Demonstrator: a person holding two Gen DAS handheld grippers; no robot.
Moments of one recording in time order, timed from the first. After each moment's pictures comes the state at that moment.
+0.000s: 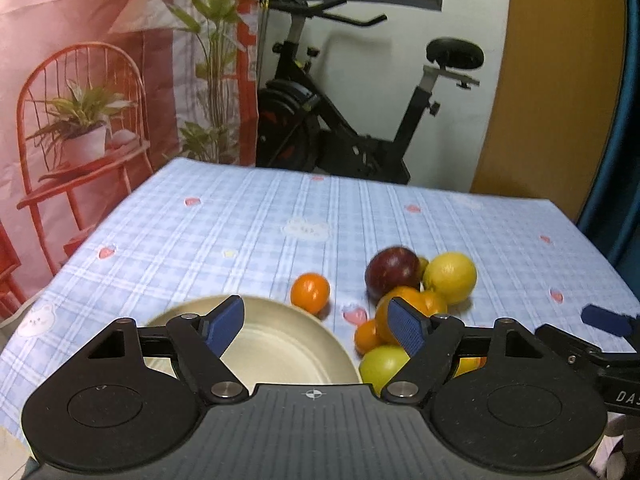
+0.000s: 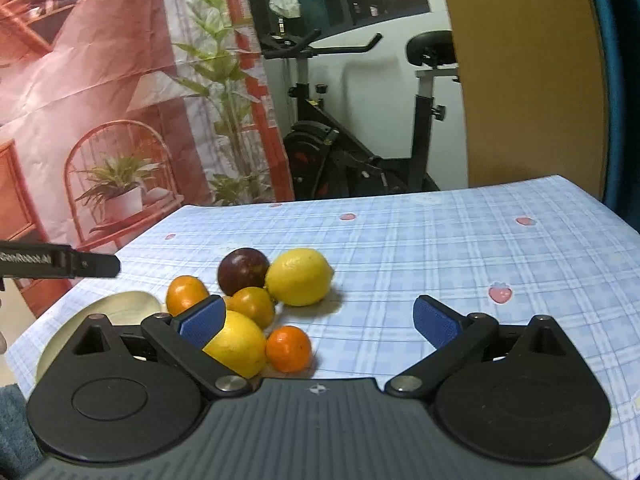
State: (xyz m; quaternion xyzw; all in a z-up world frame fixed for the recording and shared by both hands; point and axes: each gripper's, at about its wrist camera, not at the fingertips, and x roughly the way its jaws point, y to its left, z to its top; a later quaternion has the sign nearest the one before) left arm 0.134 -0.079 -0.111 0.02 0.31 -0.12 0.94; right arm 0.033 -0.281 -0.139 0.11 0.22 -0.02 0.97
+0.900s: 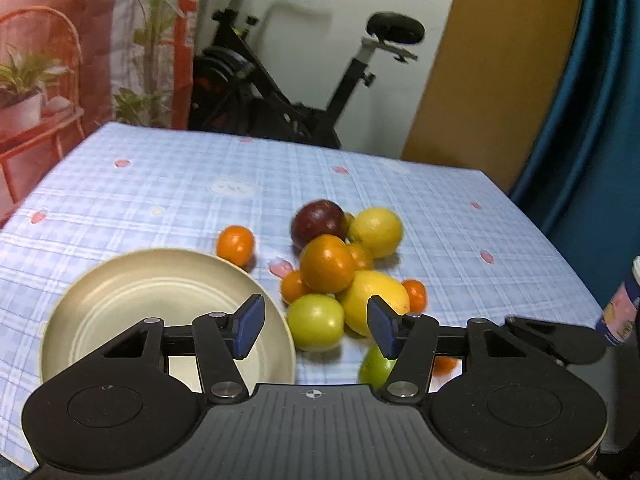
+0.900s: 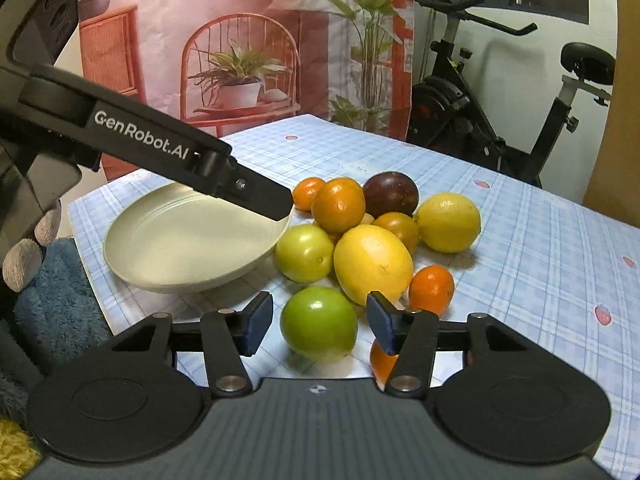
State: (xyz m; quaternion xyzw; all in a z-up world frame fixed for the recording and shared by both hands) left arm 0.124 -0.084 -0.132 -0.01 0.33 -0.23 0.92; right arm 0.044 -0.208 -0.166 -0.02 0.30 0.14 0.94
